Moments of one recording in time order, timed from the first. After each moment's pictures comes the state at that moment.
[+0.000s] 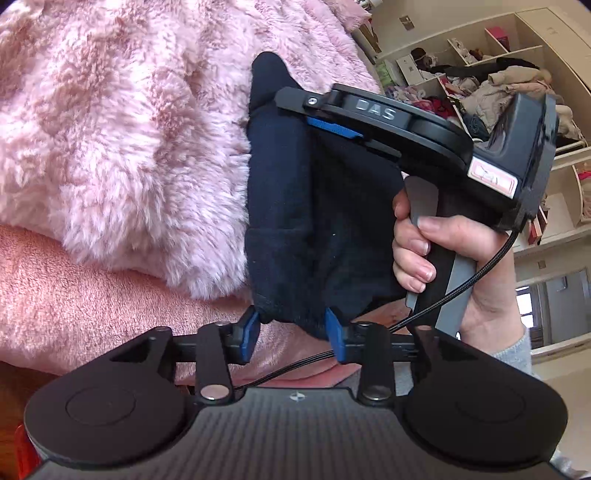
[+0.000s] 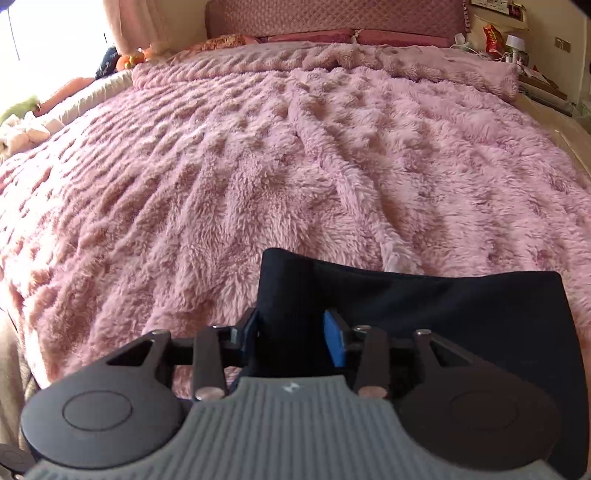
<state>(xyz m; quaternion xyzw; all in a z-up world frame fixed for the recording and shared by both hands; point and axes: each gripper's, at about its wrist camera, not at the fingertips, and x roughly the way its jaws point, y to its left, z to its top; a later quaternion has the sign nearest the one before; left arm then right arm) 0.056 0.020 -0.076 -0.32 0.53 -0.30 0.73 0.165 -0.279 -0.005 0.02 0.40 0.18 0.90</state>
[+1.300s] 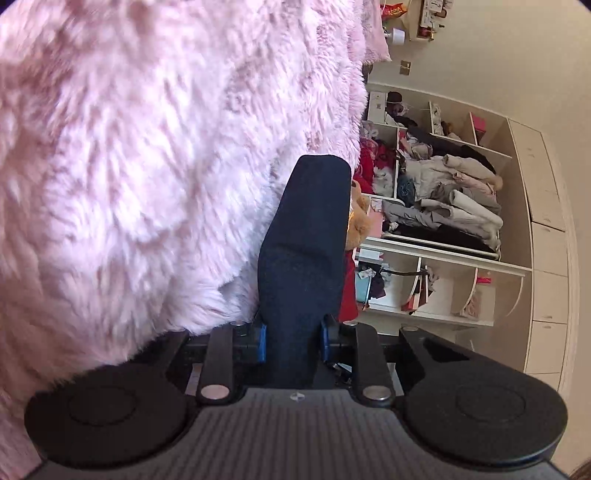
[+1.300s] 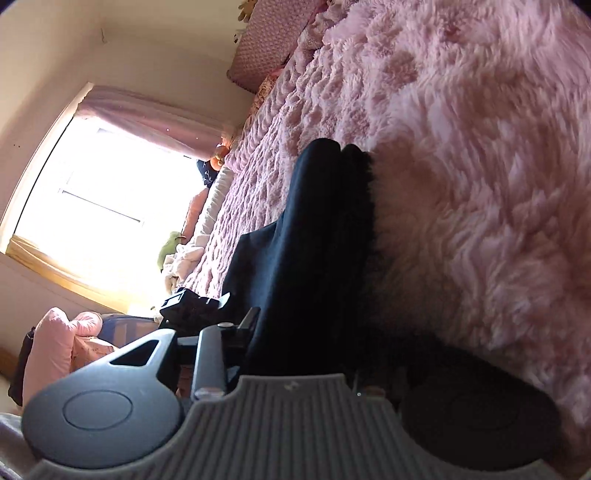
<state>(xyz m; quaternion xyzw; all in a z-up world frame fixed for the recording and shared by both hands) 0.223 0.021 -0.163 -0.55 0.53 -0.35 0.54 0.171 -0.502 -0.097 0.40 0.42 0.36 0.73</state>
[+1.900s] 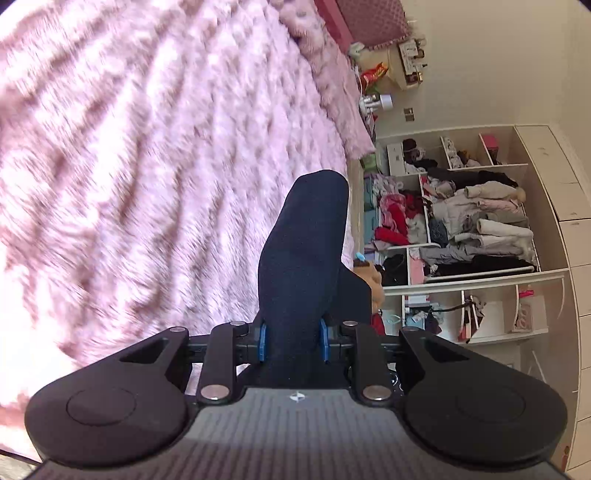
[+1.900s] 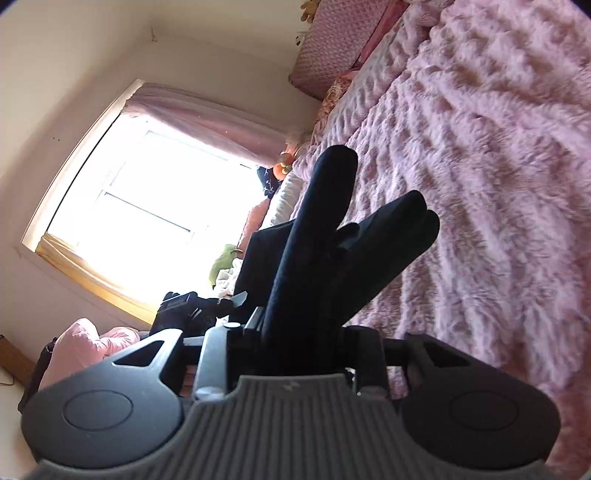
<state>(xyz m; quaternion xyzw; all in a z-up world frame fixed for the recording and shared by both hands) 0.239 0.272 -0.005 -0.46 0.49 -0.27 0.69 0.218 -0.210 -0.011 0.43 0.35 0.42 0.72</state>
